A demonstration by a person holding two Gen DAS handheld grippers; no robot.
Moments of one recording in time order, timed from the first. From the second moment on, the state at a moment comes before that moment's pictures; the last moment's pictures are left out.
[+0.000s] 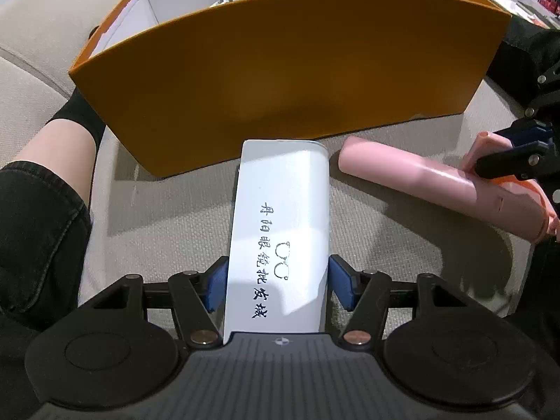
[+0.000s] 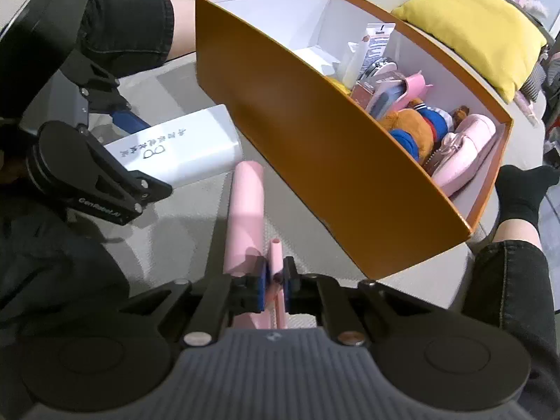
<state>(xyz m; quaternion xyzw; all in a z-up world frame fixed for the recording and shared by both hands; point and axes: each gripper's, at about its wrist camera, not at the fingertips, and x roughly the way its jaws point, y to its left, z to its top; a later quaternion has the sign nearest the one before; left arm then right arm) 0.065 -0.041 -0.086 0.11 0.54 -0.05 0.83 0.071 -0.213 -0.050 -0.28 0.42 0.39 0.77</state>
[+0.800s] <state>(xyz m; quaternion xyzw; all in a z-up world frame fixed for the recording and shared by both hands) 0.073 -0.029 0.070 0.20 0.47 -0.20 0.84 0.065 -0.225 0.102 -0.41 0.25 0.38 0.79</state>
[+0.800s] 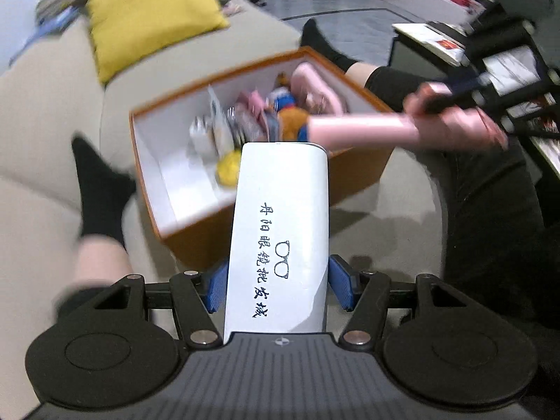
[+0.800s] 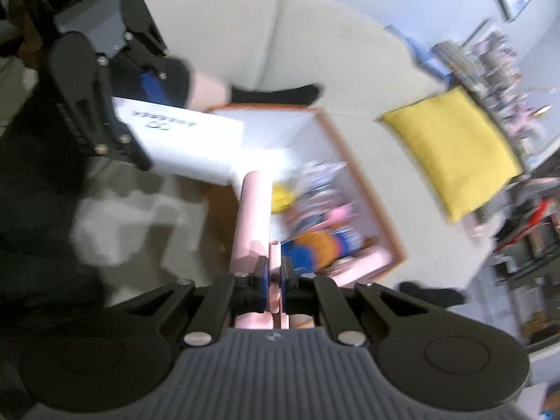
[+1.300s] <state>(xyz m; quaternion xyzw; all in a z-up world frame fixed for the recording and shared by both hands) 0.208 -0.090 0.033 0.34 0.50 -0.33 0.73 0.161 -0.213 0.099 -0.39 0.23 0.34 0.83</state>
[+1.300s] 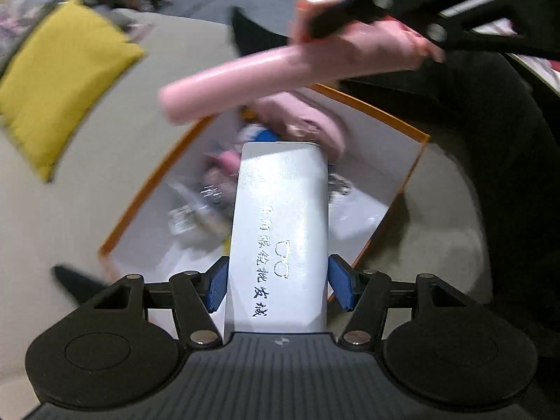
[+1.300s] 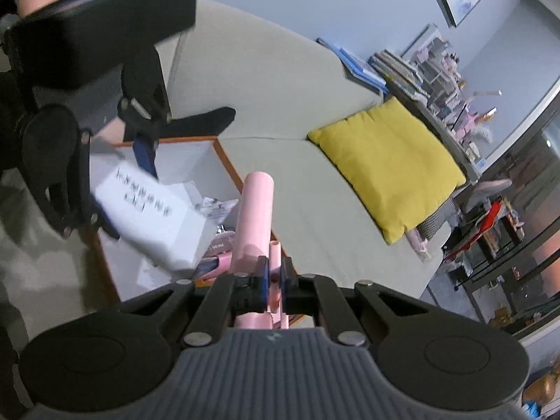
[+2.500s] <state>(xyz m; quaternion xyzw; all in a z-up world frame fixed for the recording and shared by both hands) 0.242 -0.060 -0.070 0.29 0.58 -0.47 0.60 0.183 -0.212 0.063 -0.35 0.33 0.41 0.78</state>
